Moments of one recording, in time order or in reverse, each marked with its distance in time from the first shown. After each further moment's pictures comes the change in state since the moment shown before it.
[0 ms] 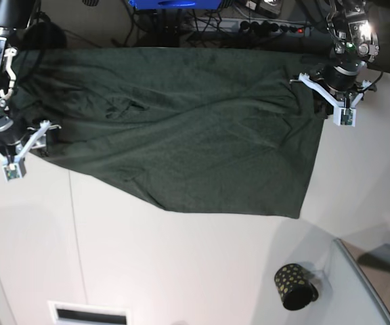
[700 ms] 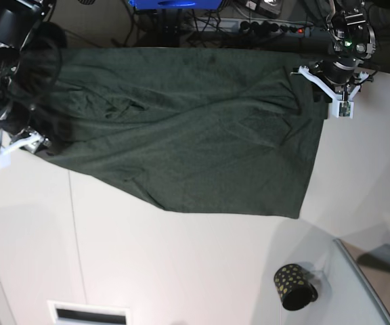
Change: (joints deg) left arm -0.6 -0.9 -0.2 -5.2 0.1 0.4 0.3; right arm 6.7 -3.3 15.3 -14.1 40.8 -1.1 -24.7
